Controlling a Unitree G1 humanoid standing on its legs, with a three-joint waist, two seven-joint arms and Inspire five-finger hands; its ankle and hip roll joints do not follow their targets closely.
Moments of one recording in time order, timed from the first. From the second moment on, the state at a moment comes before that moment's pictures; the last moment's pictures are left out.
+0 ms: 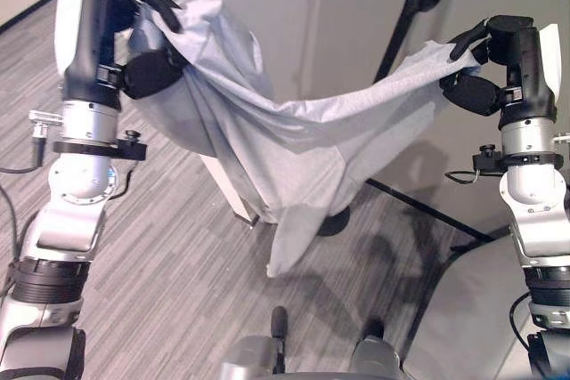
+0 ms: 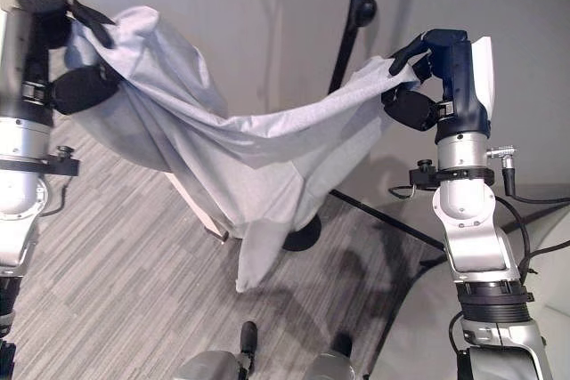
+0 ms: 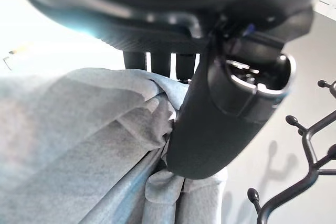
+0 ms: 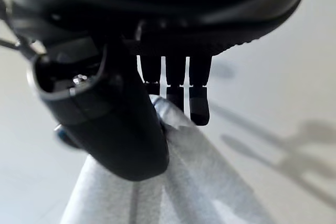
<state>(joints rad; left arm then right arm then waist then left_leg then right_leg) -0.38 0.79 0.07 -0.11 -0.11 -0.18 0.23 -0.36 -0.75 -0.11 -0.02 -0.03 -0.10 -0.22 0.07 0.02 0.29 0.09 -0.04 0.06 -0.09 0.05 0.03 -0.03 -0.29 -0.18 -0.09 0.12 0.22</state>
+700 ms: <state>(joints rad) -0.06 0.78 0.33 -0.25 -0.47 -0.24 -0.09 -0.14 -0.78 -0.29 -0.10 0.29 -0.18 0.05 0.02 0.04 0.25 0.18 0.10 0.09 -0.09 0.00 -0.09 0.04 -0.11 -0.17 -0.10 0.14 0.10</state>
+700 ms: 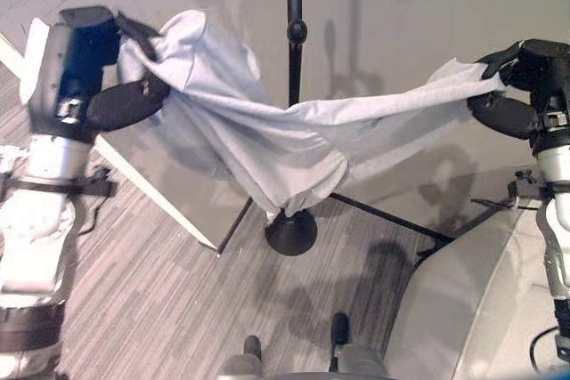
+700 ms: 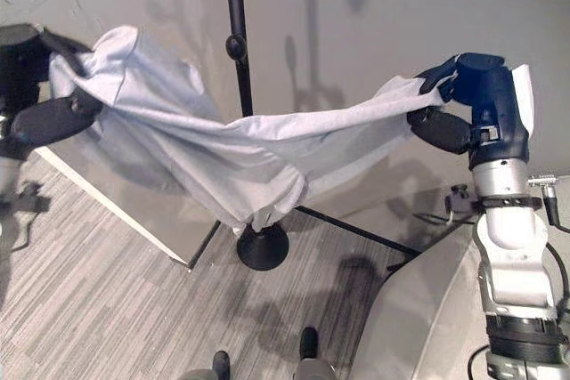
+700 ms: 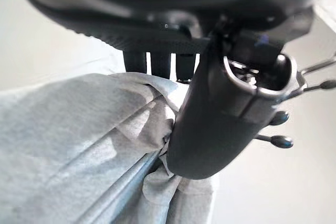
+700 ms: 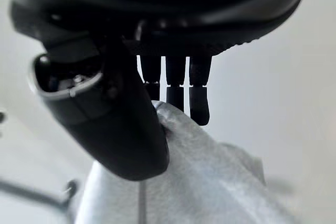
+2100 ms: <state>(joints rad) -1.10 0.97 -0.63 0.69 -0.41 -0.27 0.18 -1.27 -0.93 0.66 0.93 0.41 -0.09 -0.18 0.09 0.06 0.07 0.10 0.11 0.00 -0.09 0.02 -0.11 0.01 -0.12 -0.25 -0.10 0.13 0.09</state>
